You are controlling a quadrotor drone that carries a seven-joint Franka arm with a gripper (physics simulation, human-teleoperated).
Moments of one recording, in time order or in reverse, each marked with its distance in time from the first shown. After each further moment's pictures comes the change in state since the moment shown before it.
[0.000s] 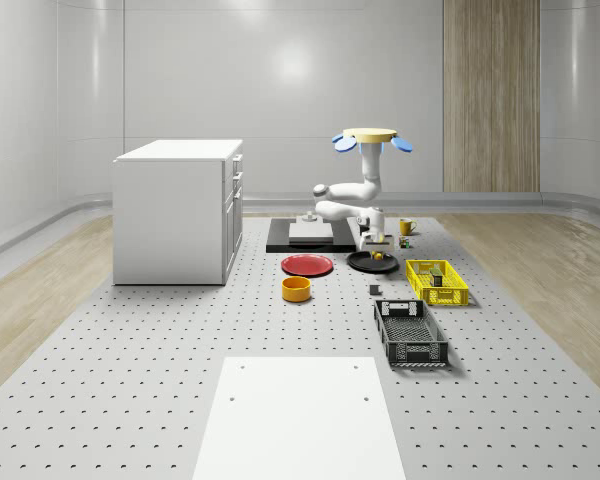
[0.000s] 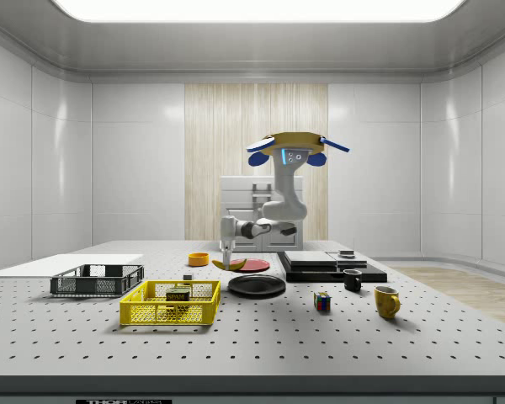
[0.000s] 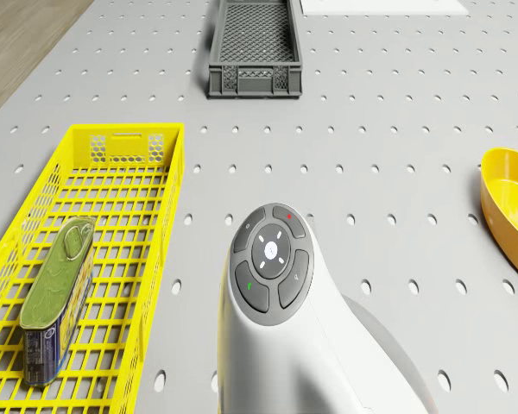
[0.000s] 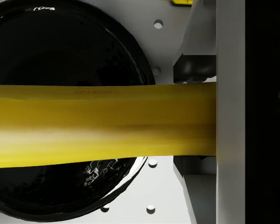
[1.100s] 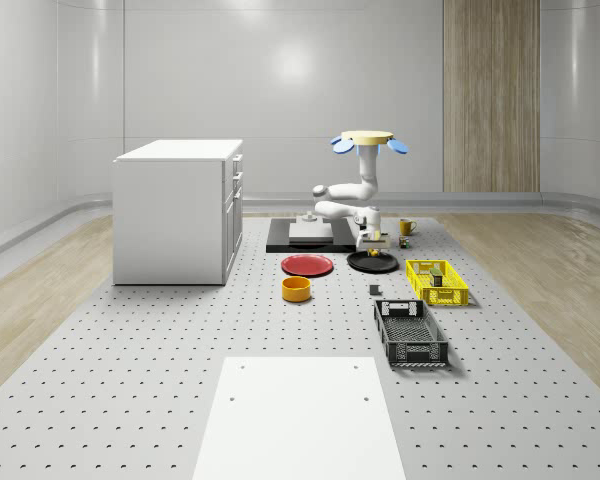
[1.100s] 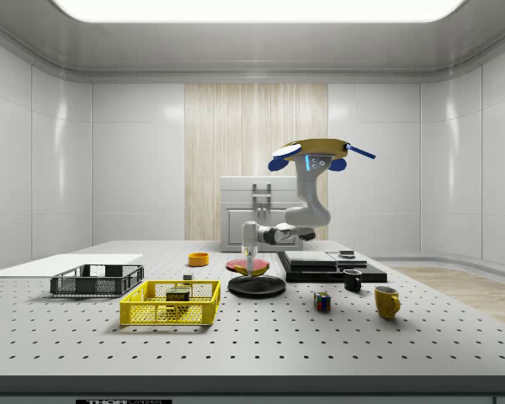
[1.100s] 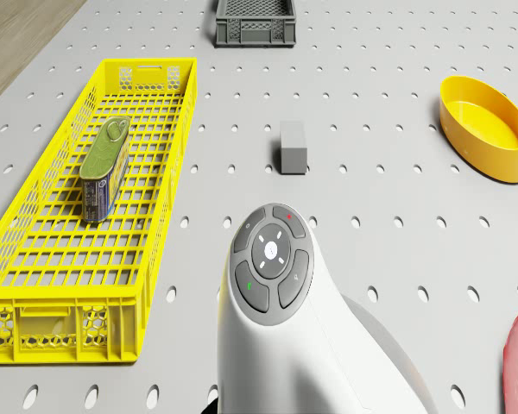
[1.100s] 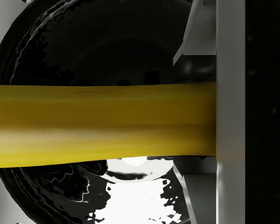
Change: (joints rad) arm 0.004 0.009 -0.004 0.000 -0.006 -0.007 -0.003
